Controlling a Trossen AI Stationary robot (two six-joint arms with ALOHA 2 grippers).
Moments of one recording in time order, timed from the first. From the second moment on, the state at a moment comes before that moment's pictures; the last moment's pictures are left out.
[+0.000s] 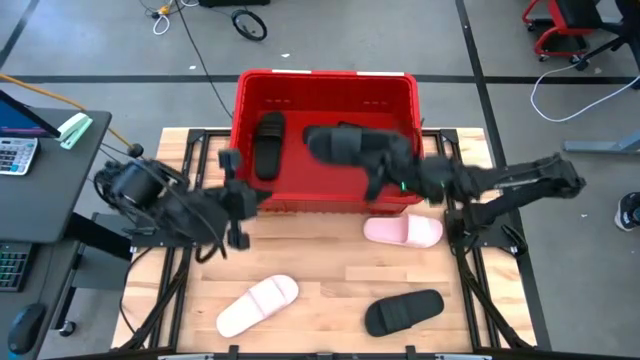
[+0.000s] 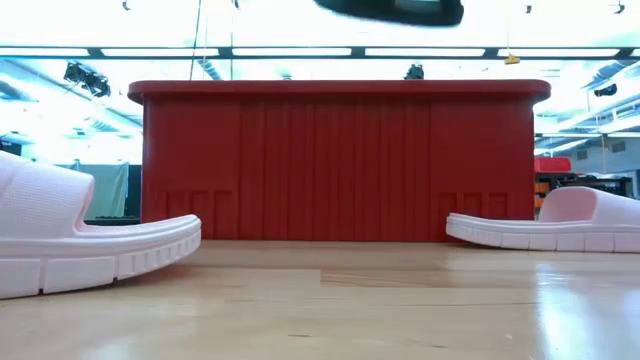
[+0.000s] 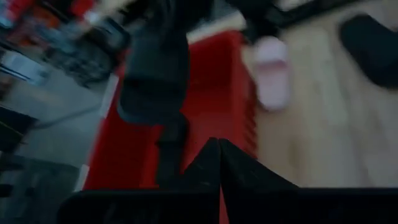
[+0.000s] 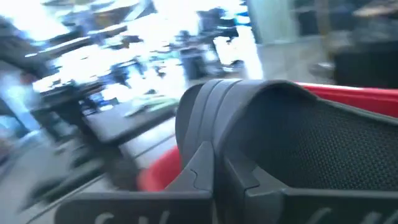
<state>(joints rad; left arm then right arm) -0.48 1.64 2.34 -1.50 -0.80 0.00 0.07 1.18 1.08 0.06 0.60 0.42</state>
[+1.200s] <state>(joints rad) -0.28 1.61 2.34 -1.41 -0.82 0.27 -0.30 1.69 1.07 -0.09 -0.03 1.14</state>
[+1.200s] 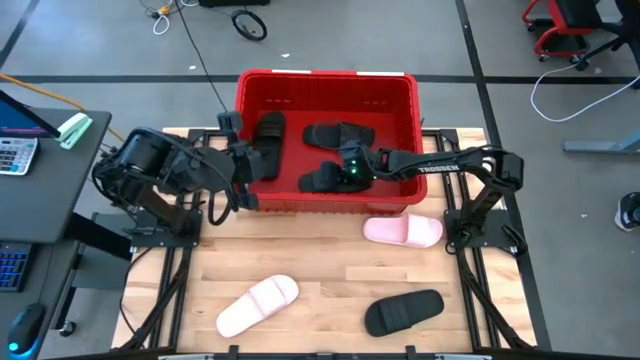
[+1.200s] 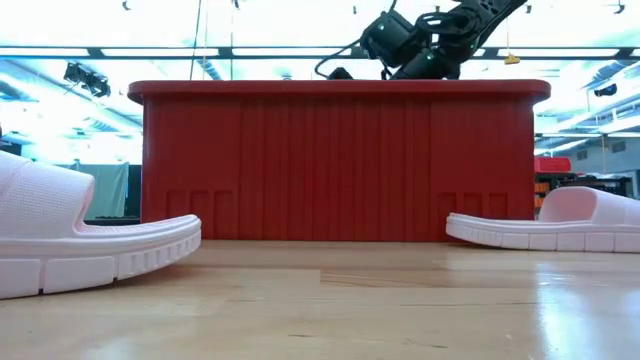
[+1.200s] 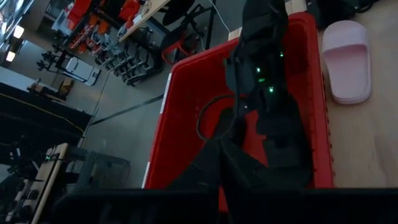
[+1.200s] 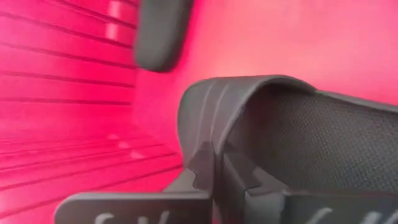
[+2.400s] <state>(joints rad) -0.28 1.61 2.34 -1.45 -0.82 0.21 -0.31 1.60 1.07 -0.47 -0.07 1.05</state>
